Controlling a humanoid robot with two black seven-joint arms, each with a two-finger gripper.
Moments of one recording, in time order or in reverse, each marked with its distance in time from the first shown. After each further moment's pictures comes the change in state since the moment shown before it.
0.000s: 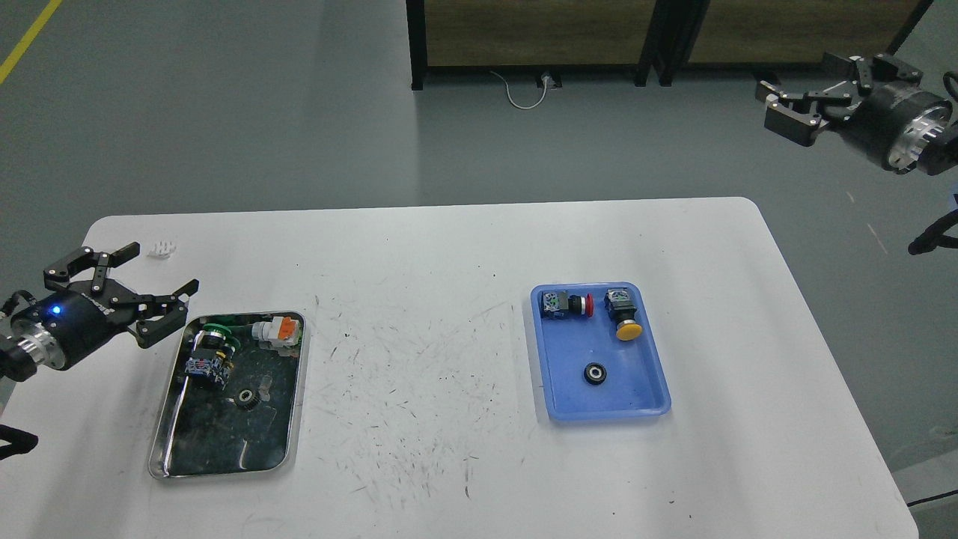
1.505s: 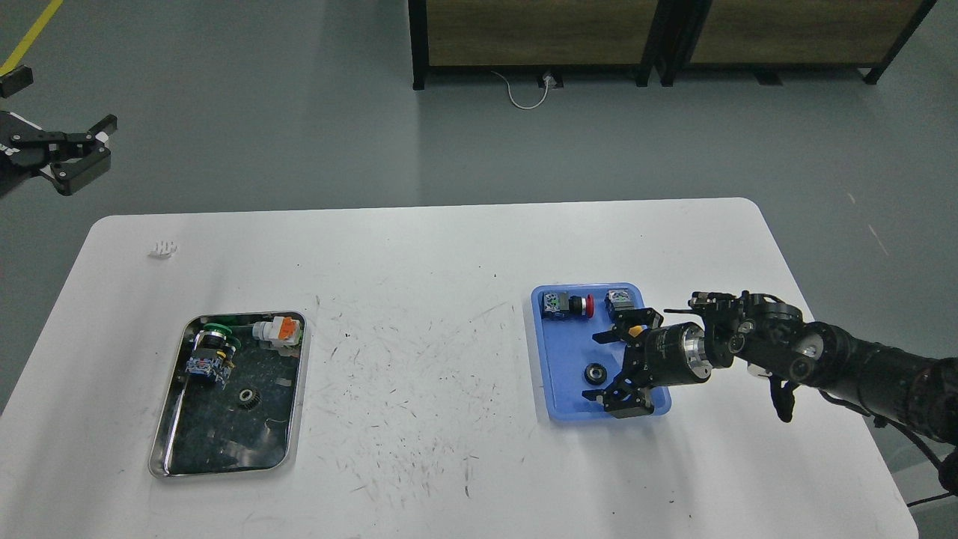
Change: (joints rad) left arm -0.264 0.067 0.012 0.021 -0.056 0.020 0.058; right arm -0.168 0.372 -0.431 -0.029 -0.383 0.045 0.057
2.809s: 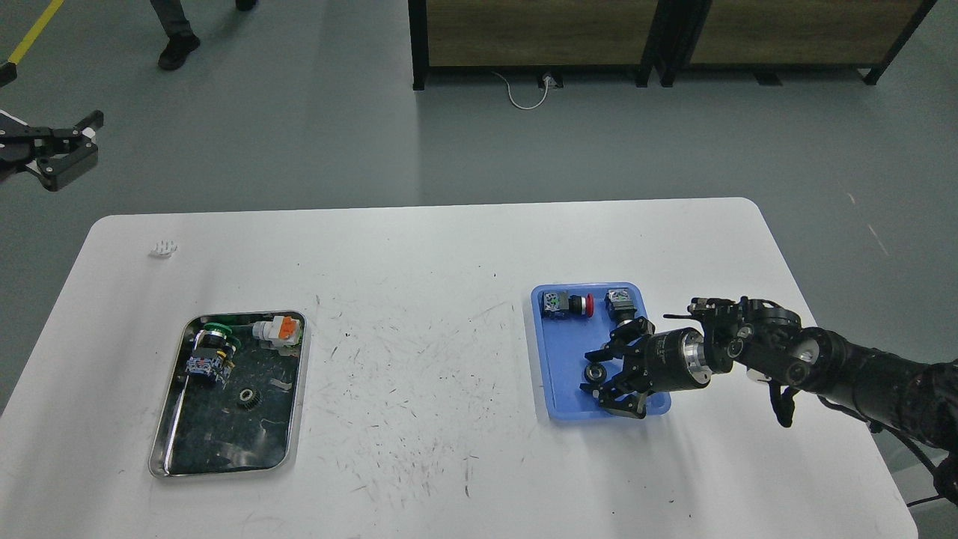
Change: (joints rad) left arm -0.008 0.013 0.000 0.012 0.000 -0.002 0.014; right arm -0.015 0.000 0.004 -0.017 -0.002 0.017 0.013
